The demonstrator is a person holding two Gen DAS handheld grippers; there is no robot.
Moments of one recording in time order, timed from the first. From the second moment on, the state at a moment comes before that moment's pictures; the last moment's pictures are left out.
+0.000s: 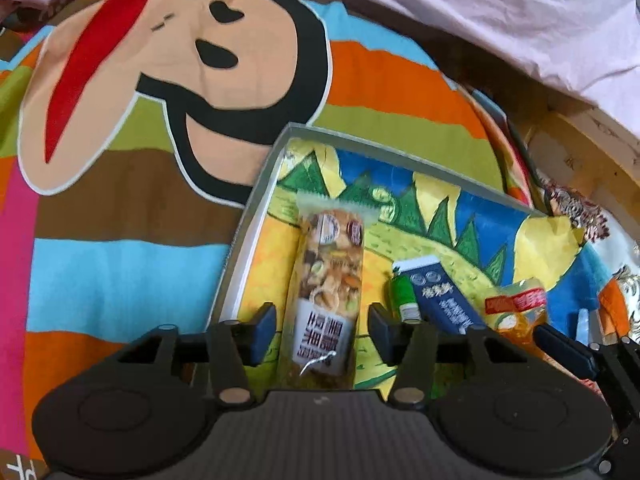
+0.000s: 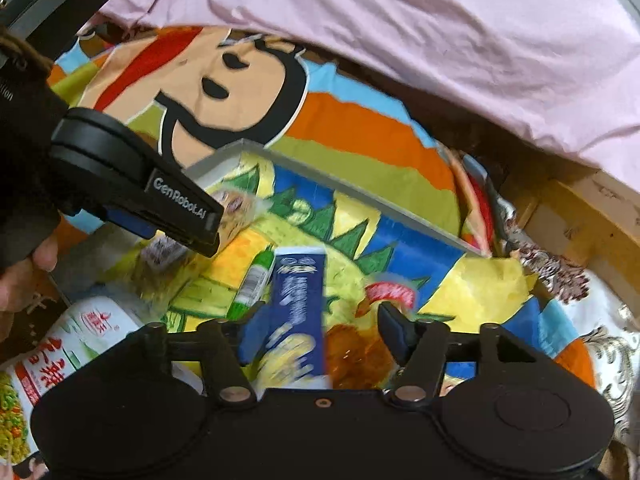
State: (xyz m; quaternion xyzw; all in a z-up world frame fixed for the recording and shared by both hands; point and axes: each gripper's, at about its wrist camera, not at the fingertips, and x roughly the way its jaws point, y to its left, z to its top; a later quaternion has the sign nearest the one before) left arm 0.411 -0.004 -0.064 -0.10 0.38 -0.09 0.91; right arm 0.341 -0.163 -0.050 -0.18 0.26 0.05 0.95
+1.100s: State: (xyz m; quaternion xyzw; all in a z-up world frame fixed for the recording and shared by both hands) left arm 0.212 0.008 0.045 0.00 0.19 -0.02 0.98; right arm 0.158 -0.228 0.065 -0.04 0.05 0.03 1.00
